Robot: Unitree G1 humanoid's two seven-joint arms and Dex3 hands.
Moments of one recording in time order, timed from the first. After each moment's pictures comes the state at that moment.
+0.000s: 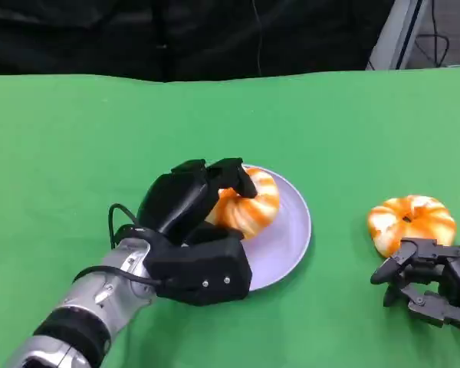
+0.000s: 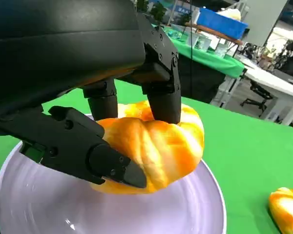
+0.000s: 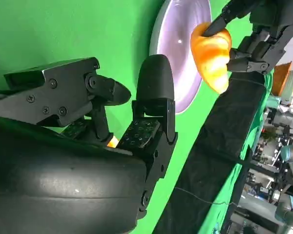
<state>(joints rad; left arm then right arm) -0.65 0.10 -0.44 0.99 0.64 -0.50 0.40 -0.33 -0.16 -0.10 1.16 0.01 -1.02 0.41</state>
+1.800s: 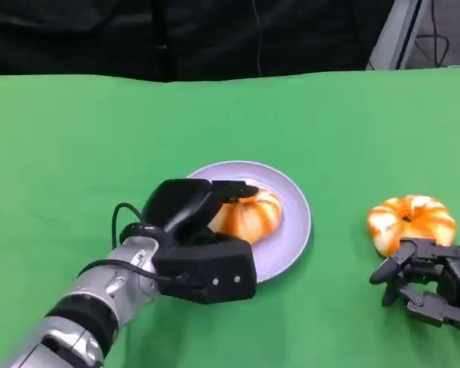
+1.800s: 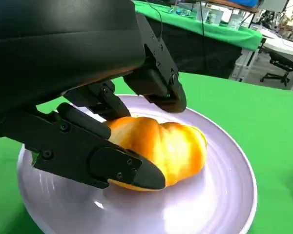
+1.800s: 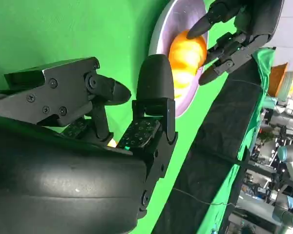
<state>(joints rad) -0.73 0.08 -0.52 1.15 0.67 -0.46 0.41 -0.33 -0.16 -0.10 1.15 0.03 -1.02 0.42</state>
